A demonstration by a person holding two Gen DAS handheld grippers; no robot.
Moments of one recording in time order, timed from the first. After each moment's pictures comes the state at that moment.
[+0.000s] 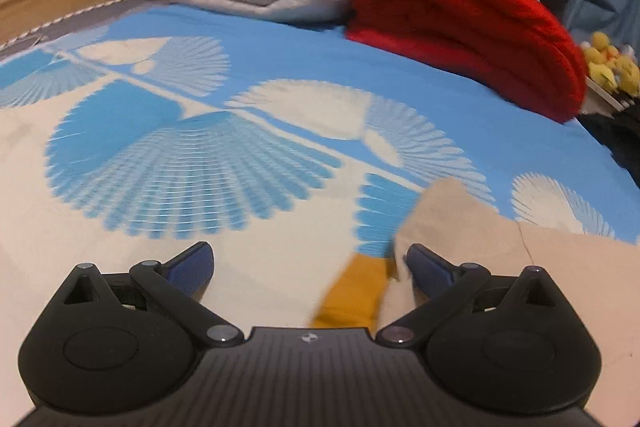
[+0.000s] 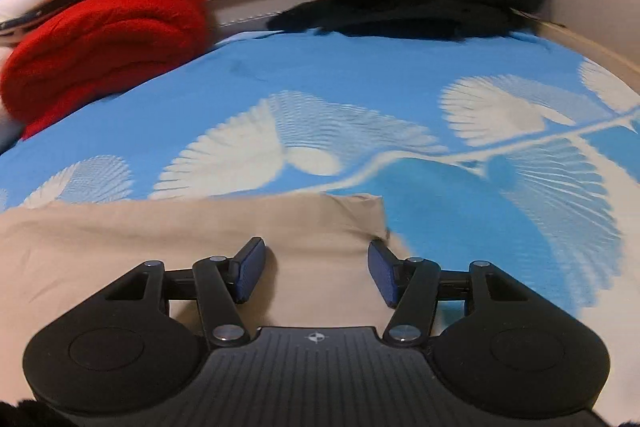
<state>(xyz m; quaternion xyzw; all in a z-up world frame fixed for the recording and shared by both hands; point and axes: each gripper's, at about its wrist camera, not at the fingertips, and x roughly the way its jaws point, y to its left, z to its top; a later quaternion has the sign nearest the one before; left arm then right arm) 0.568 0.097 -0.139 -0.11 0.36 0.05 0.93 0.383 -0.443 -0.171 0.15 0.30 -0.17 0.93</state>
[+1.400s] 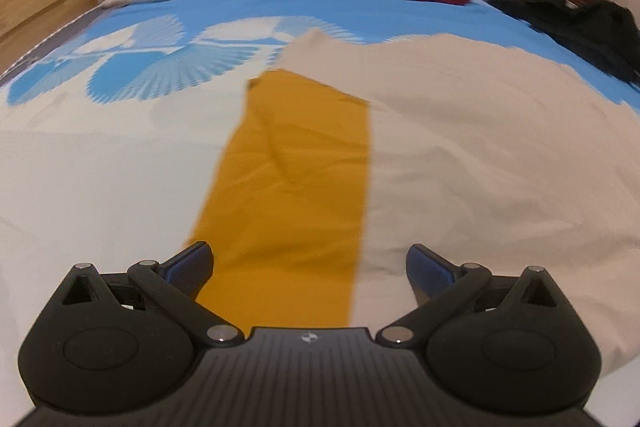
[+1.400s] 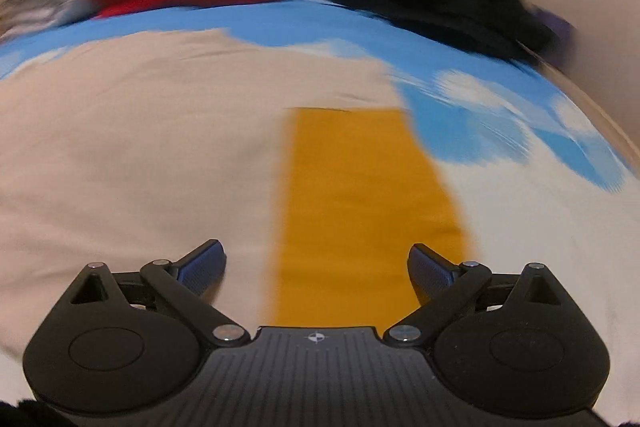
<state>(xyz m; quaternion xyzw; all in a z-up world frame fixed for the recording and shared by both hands) 0.362 0.037 -0.116 0.01 0.41 -0.02 0.91 0.190 -0.354 -0.161 0.01 0.35 -0.14 0.92</state>
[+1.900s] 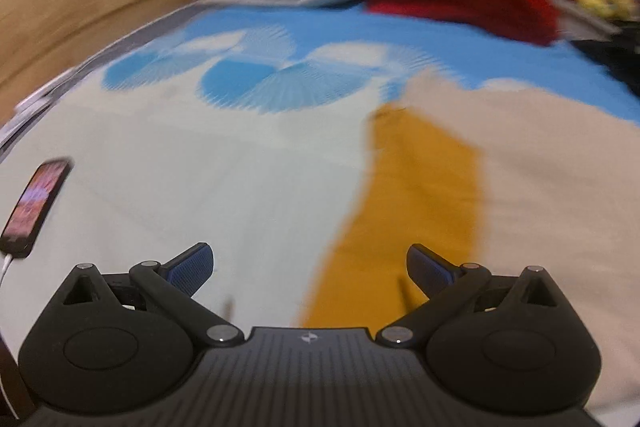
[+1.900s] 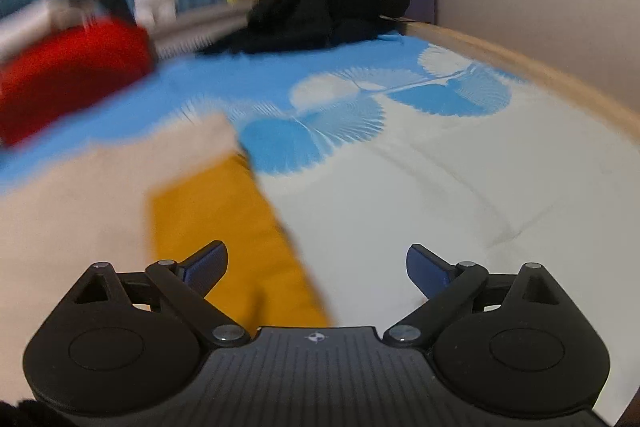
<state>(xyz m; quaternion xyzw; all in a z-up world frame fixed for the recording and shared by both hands) 0.327 0.074 -0.062 0.00 0.39 0.07 0.92 0.097 -0.414 -0.121 0.19 0.26 -0.25 0.91</state>
